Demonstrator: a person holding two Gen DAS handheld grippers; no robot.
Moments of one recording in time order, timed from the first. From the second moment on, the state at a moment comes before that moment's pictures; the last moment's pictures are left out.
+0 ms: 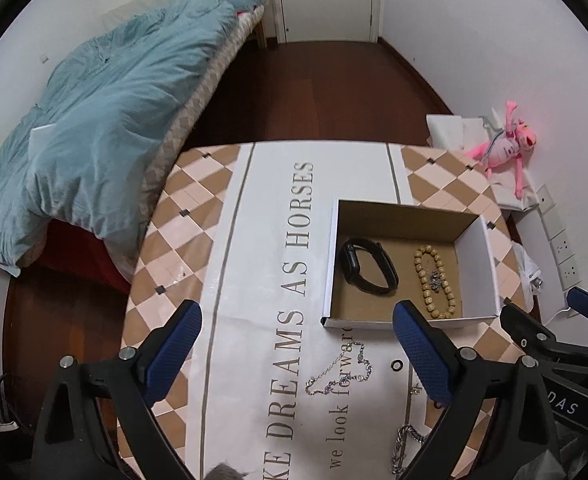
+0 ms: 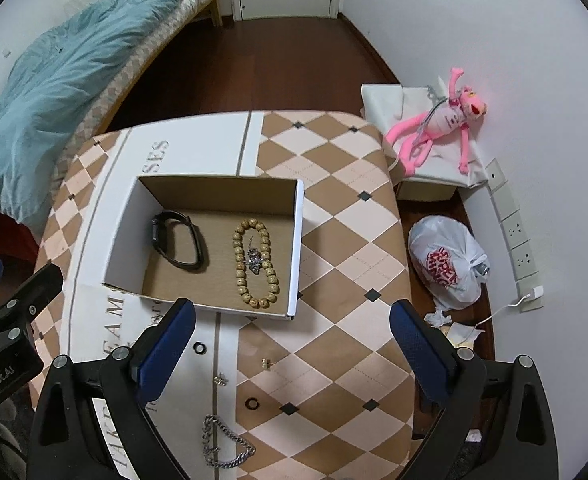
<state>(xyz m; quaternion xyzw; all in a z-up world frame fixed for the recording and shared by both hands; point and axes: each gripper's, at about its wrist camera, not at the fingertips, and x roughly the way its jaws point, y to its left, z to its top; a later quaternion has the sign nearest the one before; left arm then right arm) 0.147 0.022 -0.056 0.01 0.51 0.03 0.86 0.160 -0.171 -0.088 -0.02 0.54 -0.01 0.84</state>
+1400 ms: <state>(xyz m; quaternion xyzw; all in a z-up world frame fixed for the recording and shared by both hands) 0.064 0.058 -0.177 0.00 0.57 0.03 0.82 0.042 -0.186 -0.202 0.07 0.56 -0.03 0.83</state>
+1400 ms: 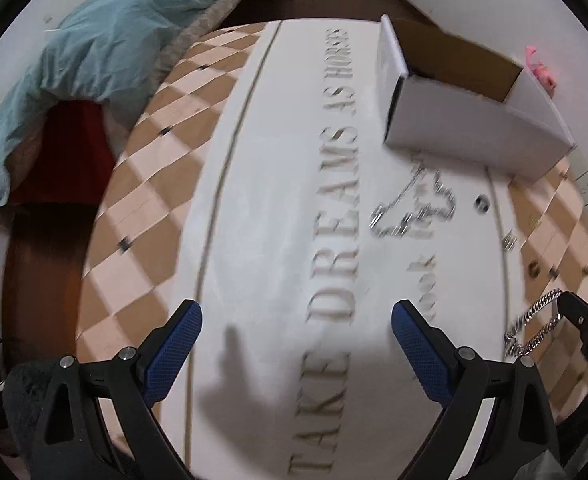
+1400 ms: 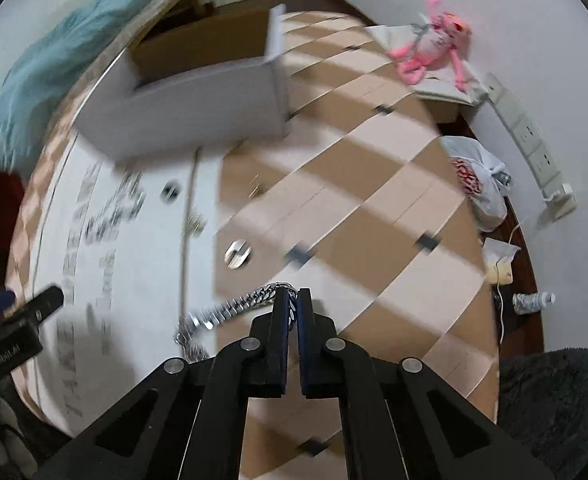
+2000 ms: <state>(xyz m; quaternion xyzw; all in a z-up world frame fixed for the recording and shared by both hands) 0.124 -0.010 -0.192 0.05 0.57 -0.09 0.81 0.092 -0.223 -0.204 0.13 0.56 -0.03 0.81</state>
